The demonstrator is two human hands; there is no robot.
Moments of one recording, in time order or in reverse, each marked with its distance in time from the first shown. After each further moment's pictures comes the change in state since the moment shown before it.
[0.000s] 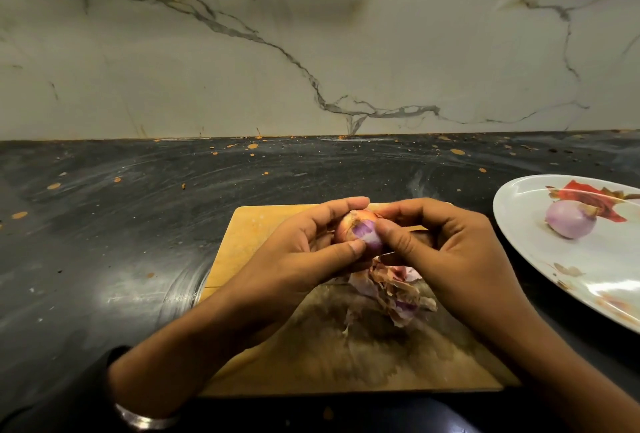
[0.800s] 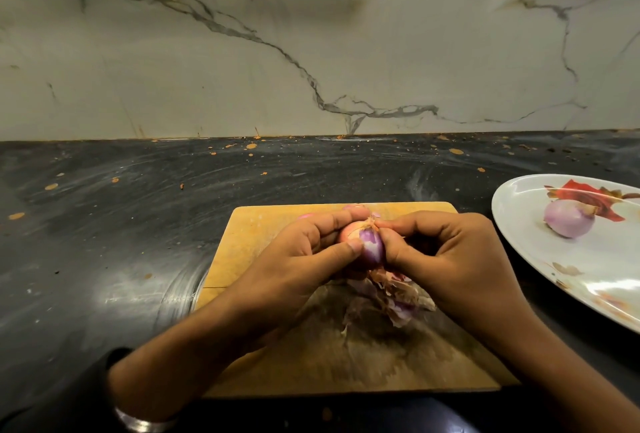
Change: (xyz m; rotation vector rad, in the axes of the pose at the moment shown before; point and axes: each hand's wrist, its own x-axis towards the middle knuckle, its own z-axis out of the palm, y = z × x) left_hand 0.000 -0.004 0.002 0.107 -0.003 -0.005; right_hand 0.000 -0.001 0.000 -0.200 0.017 -0.129
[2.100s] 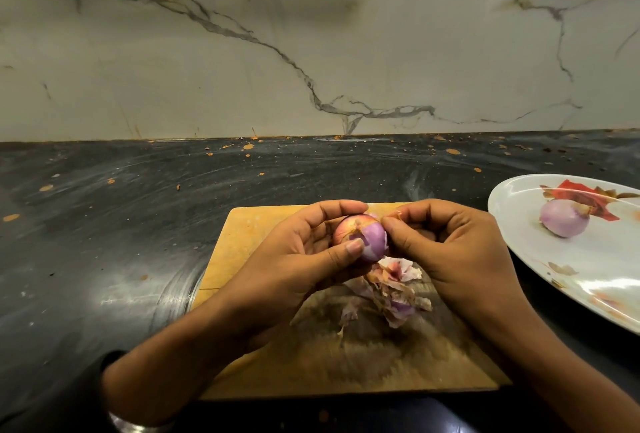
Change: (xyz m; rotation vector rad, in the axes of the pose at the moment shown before) left_hand -0.002 0.004 0.003 -0.190 0.043 -0.016; right_hand 0.002 -0.004 0.000 0.221 0.099 0.234
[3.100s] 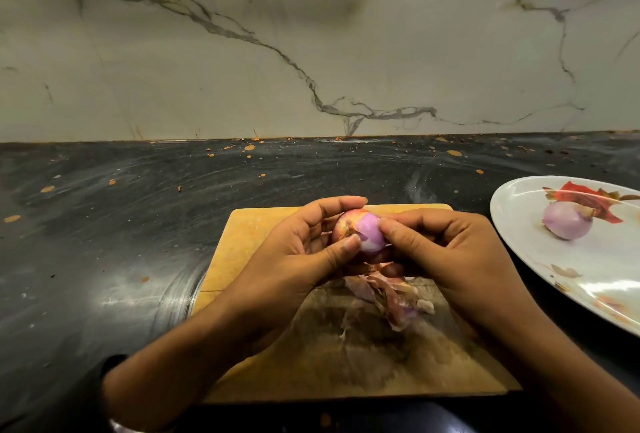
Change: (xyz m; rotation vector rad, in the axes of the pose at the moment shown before) left_hand 0.001 -0.001 -0.001 0.032 0.021 0.073; right_hand -0.001 -0.006 -0.002 0.092 -0.160 0.044
